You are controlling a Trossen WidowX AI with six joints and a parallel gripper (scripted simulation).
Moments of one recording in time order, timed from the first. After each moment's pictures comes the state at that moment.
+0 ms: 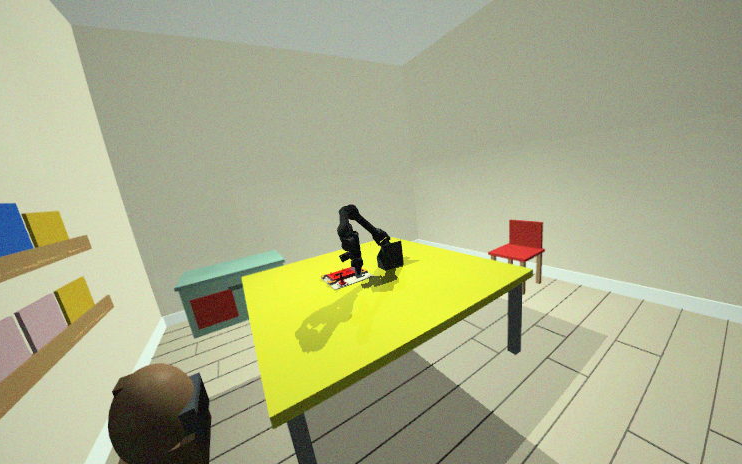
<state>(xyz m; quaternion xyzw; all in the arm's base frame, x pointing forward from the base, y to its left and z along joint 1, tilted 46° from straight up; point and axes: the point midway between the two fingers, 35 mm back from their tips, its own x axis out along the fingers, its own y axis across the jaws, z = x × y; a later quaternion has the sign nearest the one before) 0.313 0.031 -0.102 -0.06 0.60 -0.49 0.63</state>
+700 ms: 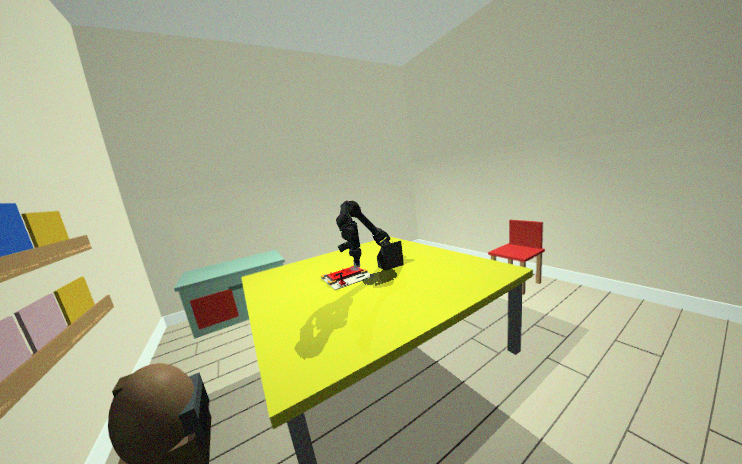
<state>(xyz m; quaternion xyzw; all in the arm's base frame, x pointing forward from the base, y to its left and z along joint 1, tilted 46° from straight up) 0.319 0.063 -0.062 -0.06 0.60 -0.49 0.64</state>
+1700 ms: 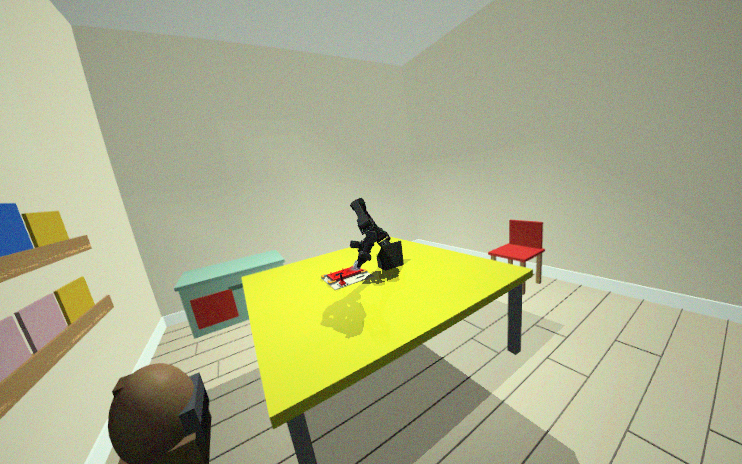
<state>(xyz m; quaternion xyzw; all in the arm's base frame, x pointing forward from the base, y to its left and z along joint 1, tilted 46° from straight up) 0.300 0.063 -0.080 -0.20 0.40 -0.45 0.78</state>
